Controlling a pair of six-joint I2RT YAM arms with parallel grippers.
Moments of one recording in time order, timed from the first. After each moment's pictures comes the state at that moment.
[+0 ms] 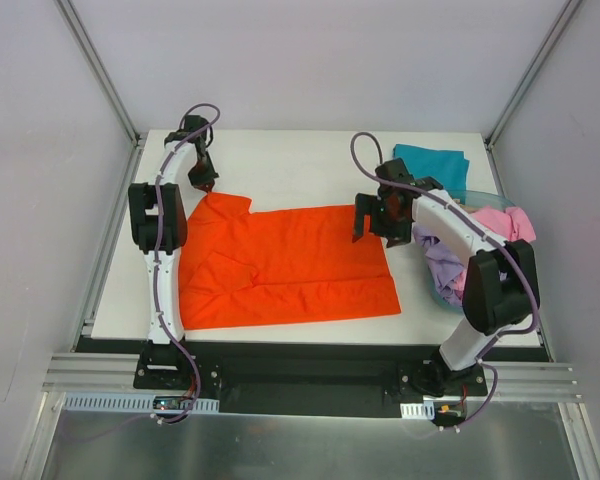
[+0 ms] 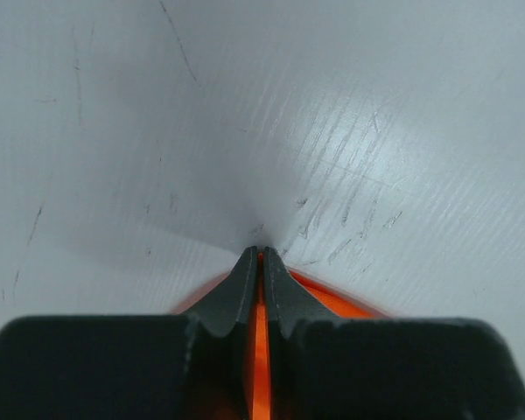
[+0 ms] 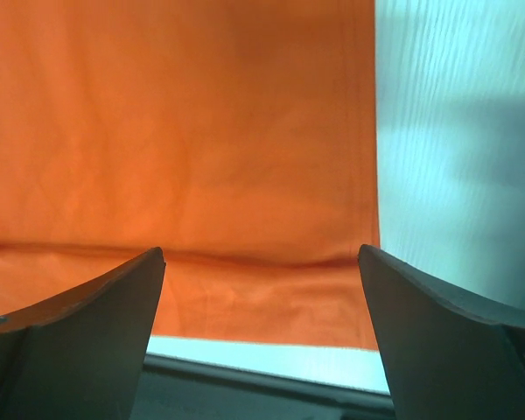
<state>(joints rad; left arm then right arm) -0.02 2.43 2.13 -0.88 -0.07 -0.38 0.40 1.66 1.28 -0.84 -0.06 0.44</state>
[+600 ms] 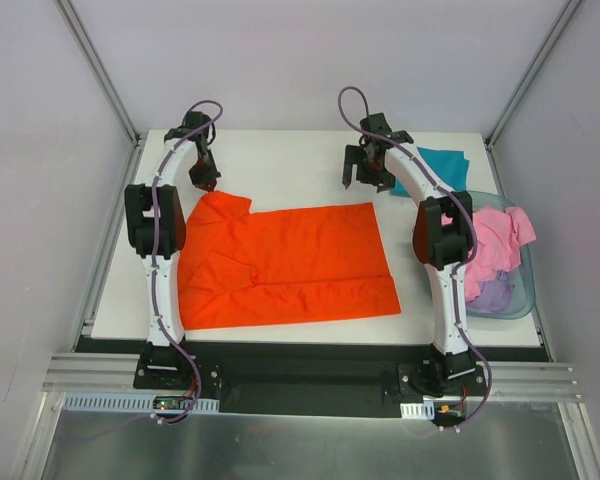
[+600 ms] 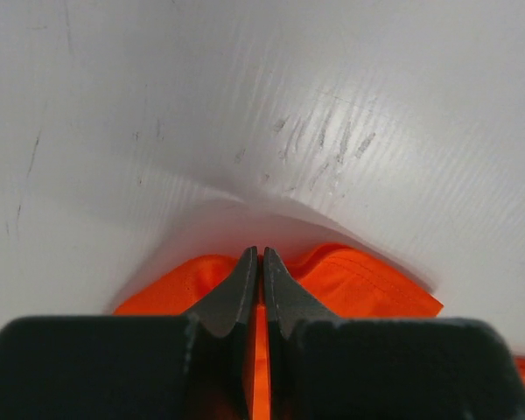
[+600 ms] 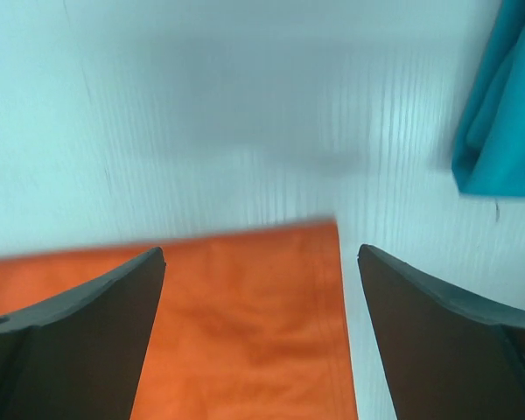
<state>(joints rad) -0.04 2.35 2.06 -0.91 -0.06 -0.38 0.33 2.27 2.04 -0.88 0.07 0.35</state>
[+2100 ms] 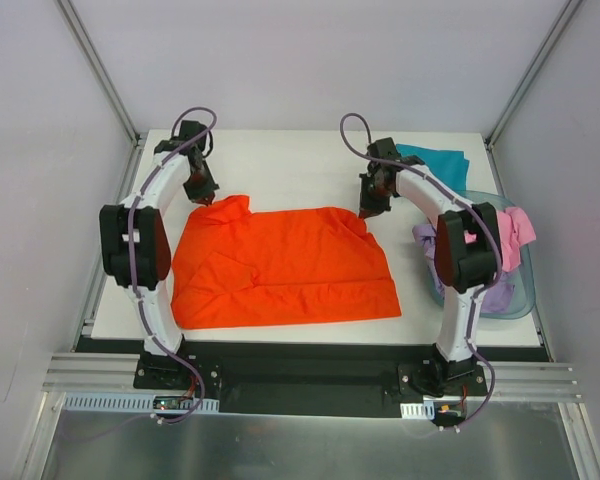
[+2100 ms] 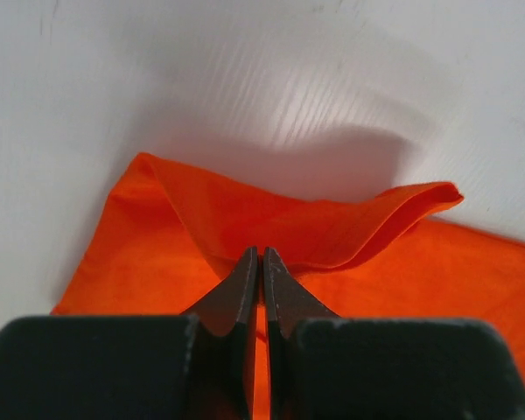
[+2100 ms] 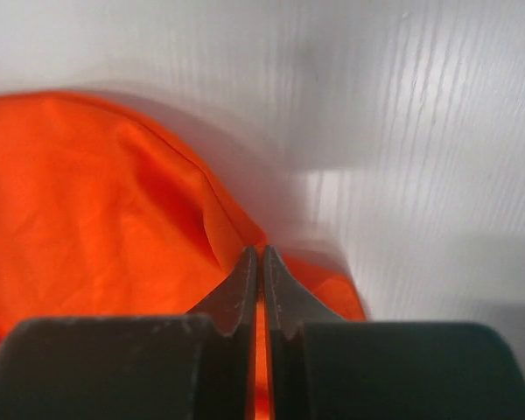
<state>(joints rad) -0.08 1.98 1.71 -0.90 -0.09 -0.49 0.33 2.06 1.66 -0.77 -0.09 0.35</state>
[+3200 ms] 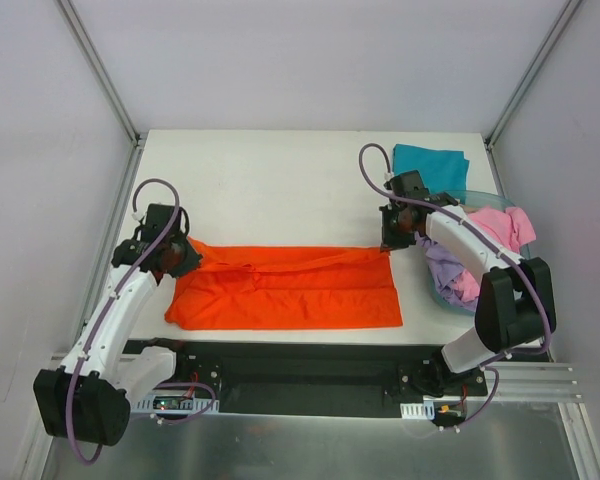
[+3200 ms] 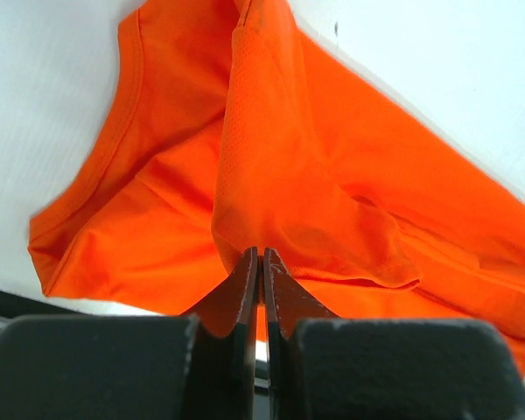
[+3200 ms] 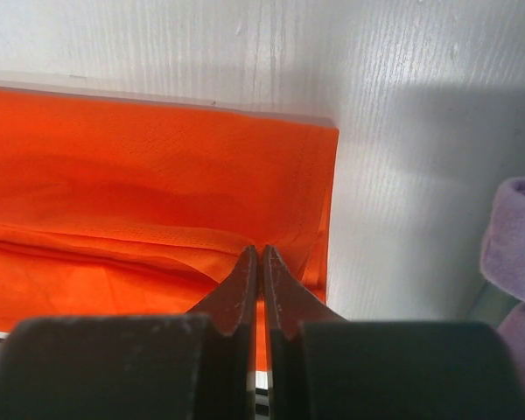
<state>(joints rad) -0.14 1.00 0.85 -0.87 -0.10 -0.72 0.34 1.54 1.13 -0.74 -0.05 0.29</state>
